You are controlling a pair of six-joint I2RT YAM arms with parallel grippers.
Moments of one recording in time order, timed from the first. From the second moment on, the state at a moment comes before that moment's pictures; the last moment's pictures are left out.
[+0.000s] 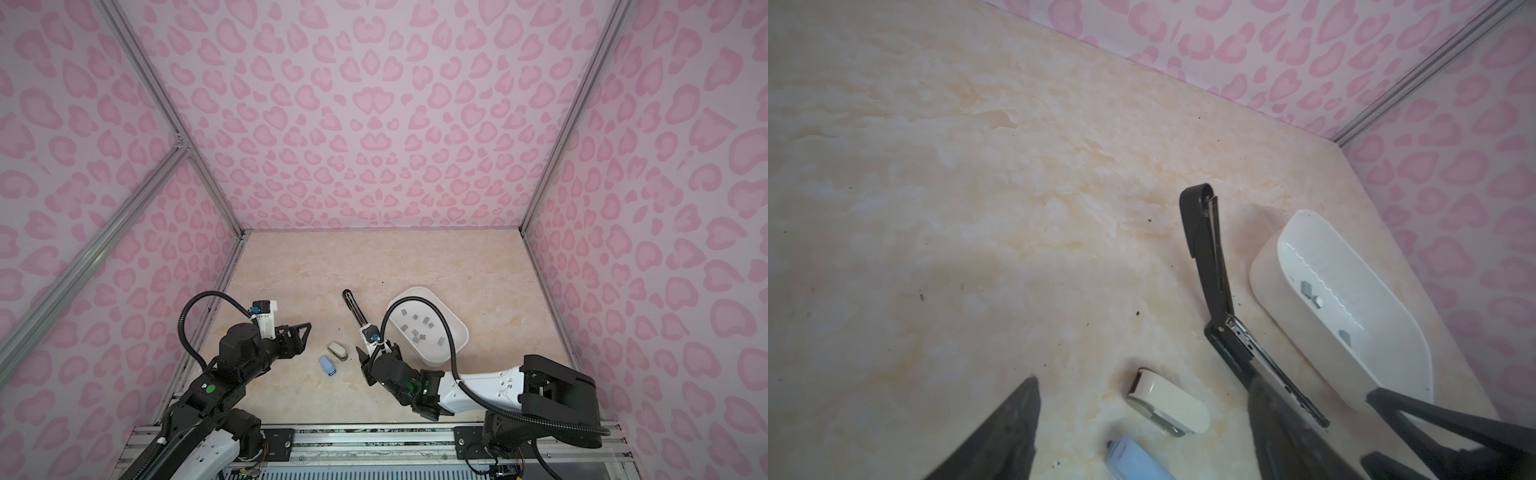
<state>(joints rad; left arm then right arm) -0.39 0.57 0.42 -0.37 0.02 -0.48 1.26 1.39 0.55 0.38 0.53 0.32</state>
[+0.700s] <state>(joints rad) -0.39 0.50 0.32 -0.39 -0.03 -0.44 1.18 1.87 0.87 0.27 0.38 0.30</state>
